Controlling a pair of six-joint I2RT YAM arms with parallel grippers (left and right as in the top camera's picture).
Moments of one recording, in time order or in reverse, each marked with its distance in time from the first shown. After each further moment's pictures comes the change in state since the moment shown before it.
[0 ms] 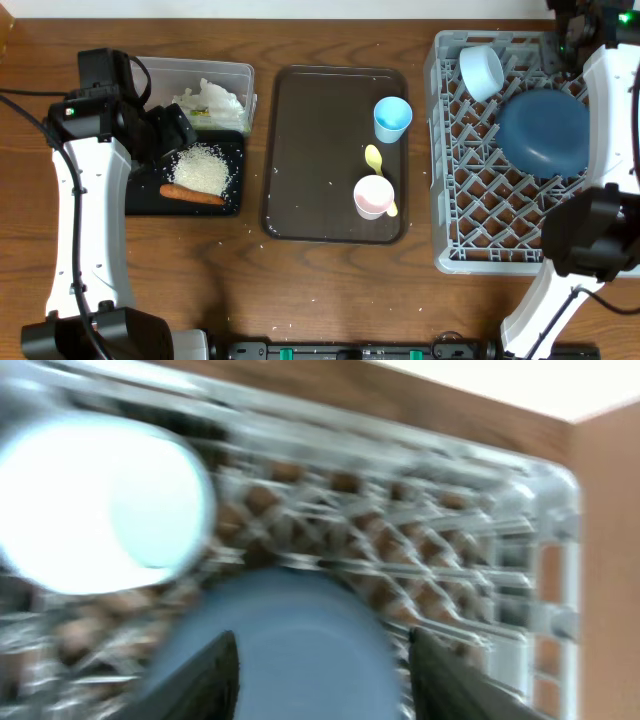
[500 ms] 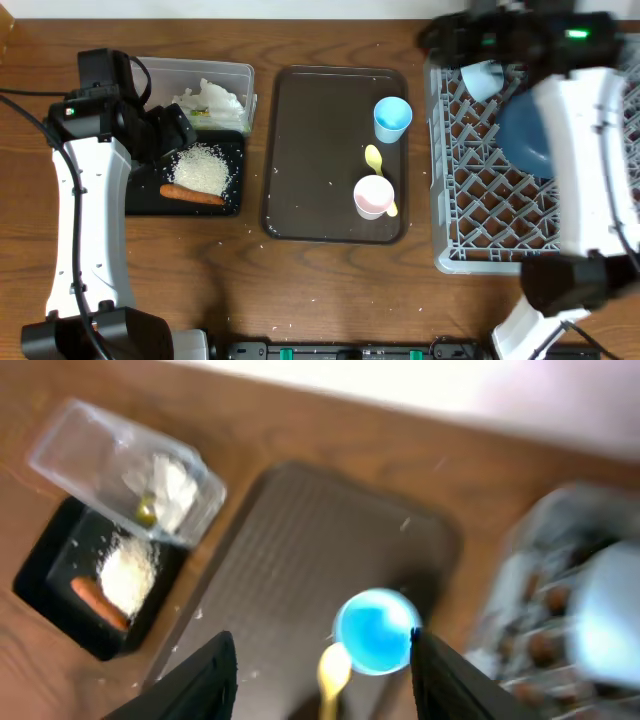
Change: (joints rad) left arm 0.000 0.000 0.000 0.000 0.000 0.000; right arm 0.343 -0.151 0.008 -0.062 -0.507 0.358
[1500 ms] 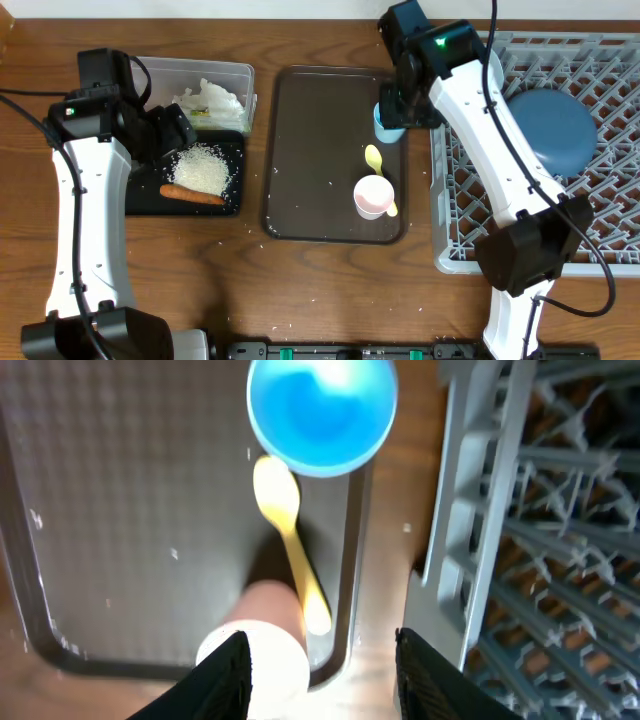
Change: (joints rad) left arm 0.000 0.000 -0.001 0.018 0.000 0.000; right arm 0.217 0.151 -0.016 -0.395 0.410 0.375
